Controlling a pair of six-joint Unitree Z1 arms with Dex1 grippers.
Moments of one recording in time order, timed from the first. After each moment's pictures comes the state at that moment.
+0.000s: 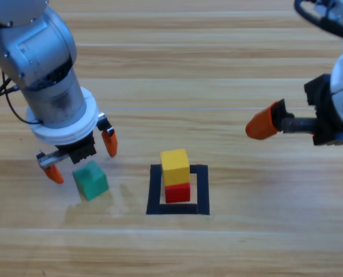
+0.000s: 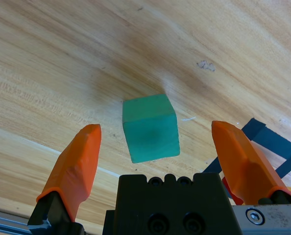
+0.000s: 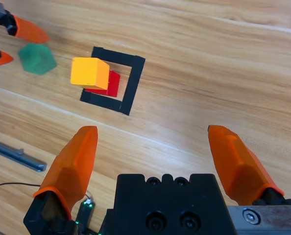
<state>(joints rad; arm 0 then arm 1) -0.63 1.96 -1.30 0.78 0.08 -1.29 1.00 1.60 -1.13 0.53 -0.17 0.71</state>
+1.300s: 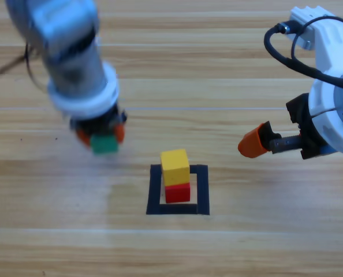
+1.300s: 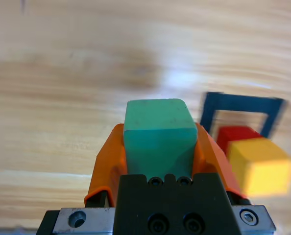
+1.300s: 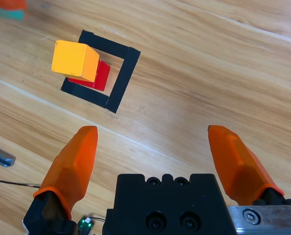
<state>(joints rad) -0.66 2.01 -1.53 0.92 0.08 -0.89 0.99 1.67 -1.11 0.47 -0.16 0.58</state>
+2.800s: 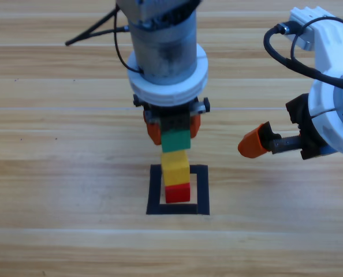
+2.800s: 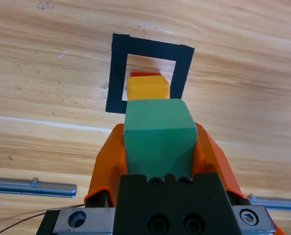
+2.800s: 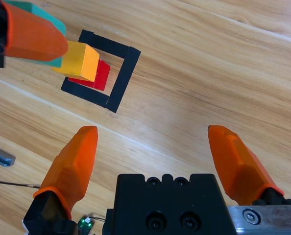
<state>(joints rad) -0.91 2.19 -2.10 1.33 0.12 -1.18 0.99 1.67 -1.11 0.47 -0.16 0.58</state>
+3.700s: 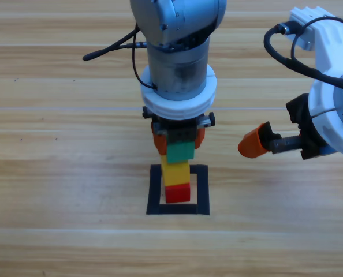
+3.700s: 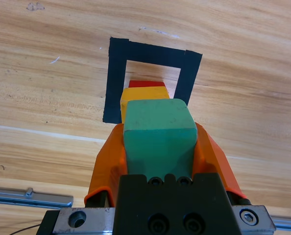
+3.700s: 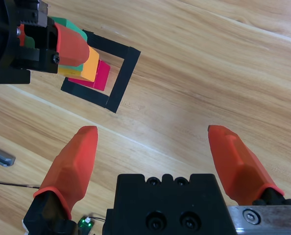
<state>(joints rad) -0.91 2.27 -2.13 1.33 0.12 -1.18 0.99 1.67 -1.11 0.47 -0.16 0.58</state>
